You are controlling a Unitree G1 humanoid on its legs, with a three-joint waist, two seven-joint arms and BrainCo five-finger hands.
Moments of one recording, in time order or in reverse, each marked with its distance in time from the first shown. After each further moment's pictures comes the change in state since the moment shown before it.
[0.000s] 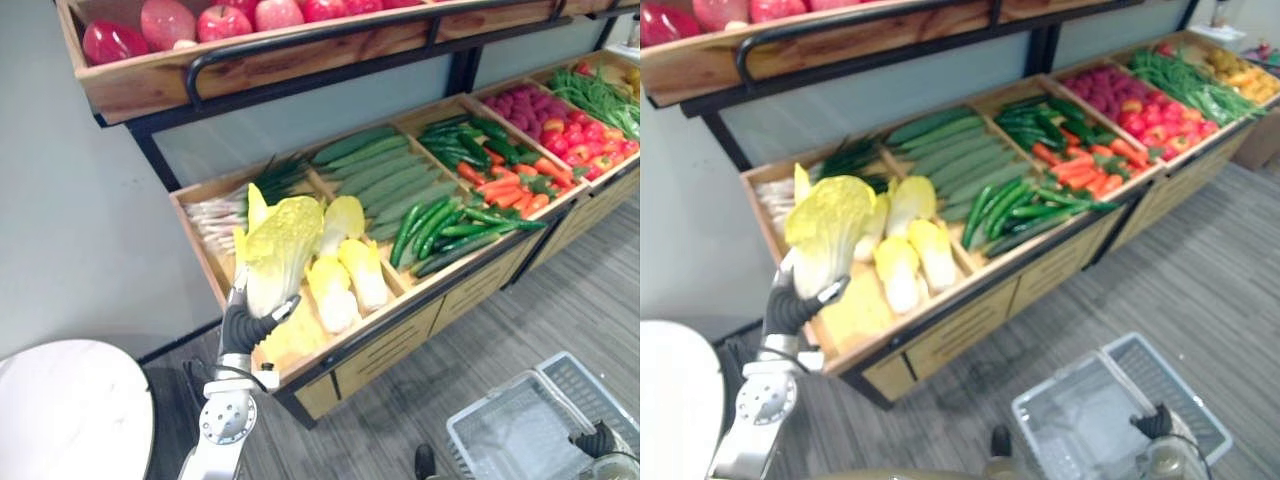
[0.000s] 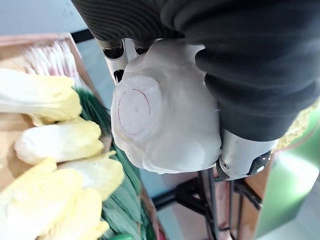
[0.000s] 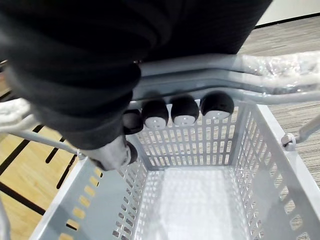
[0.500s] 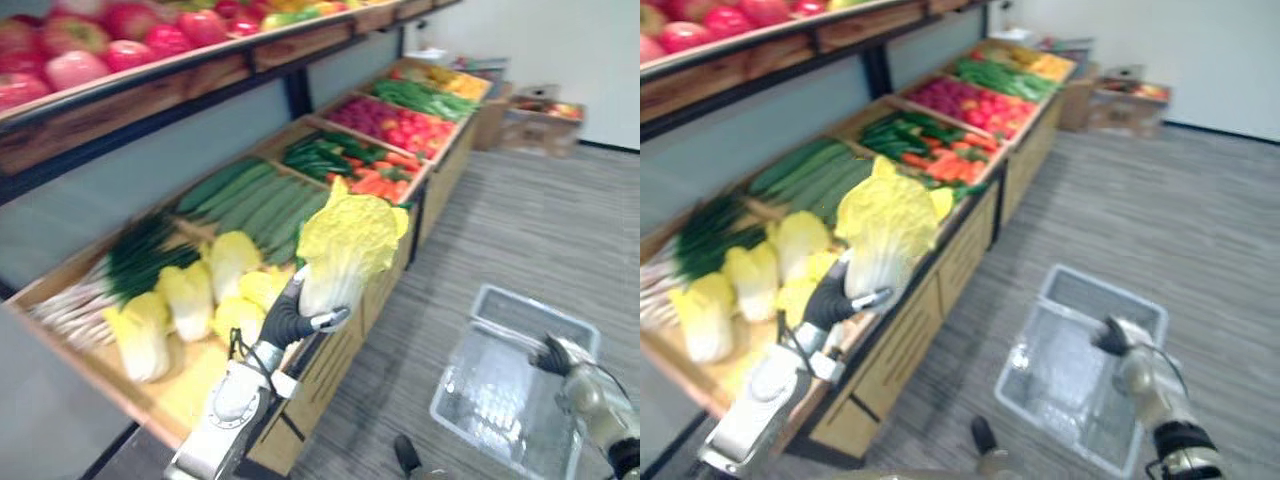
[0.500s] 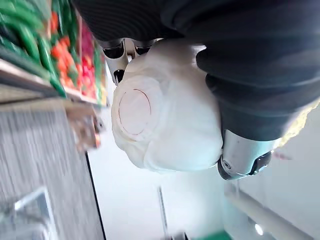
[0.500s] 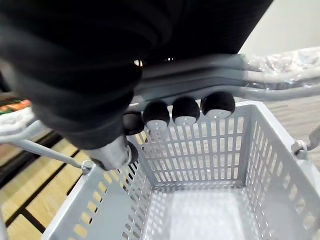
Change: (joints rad) left arm -0.175 0.228 -0.310 -0.001 -0.393 -0.102 -0.298; right arm -0.233 -0.140 0.473 -0.344 -0.026 -0.001 0.081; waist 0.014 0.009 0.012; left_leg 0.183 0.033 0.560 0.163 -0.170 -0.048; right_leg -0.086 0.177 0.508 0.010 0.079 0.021
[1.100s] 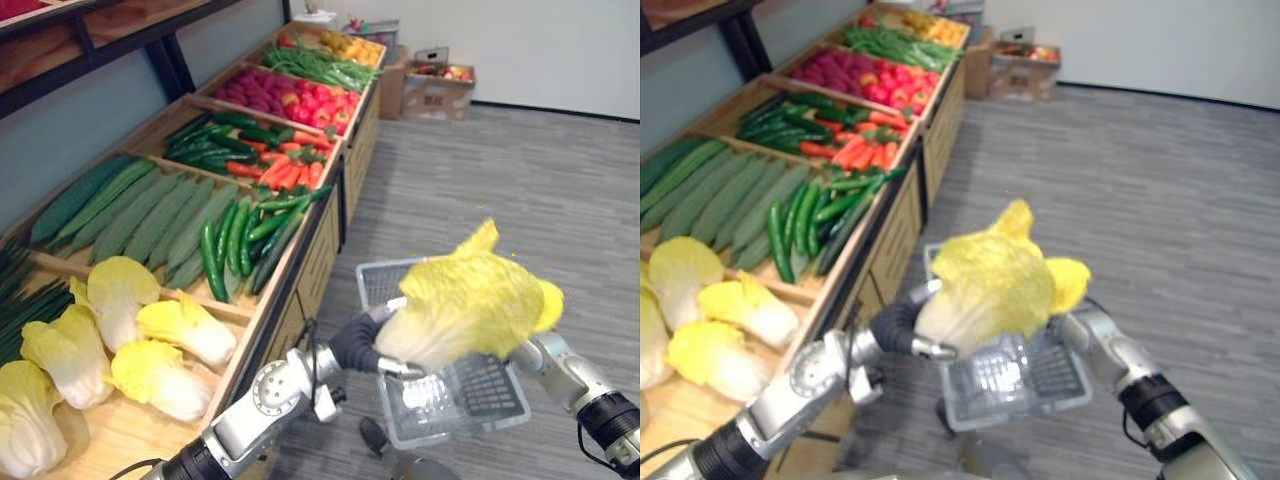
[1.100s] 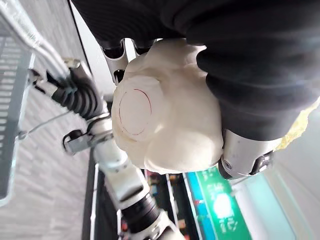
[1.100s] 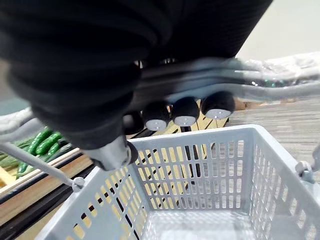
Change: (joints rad) left arm -0.219 0.120 -0.385 0.022 -0.107 -0.005 -0.223; right arm -0.117 -0.107 0.335 -0.377 0.071 -0.117 0.100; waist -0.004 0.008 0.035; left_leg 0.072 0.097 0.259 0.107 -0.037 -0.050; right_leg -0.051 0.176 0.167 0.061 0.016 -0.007
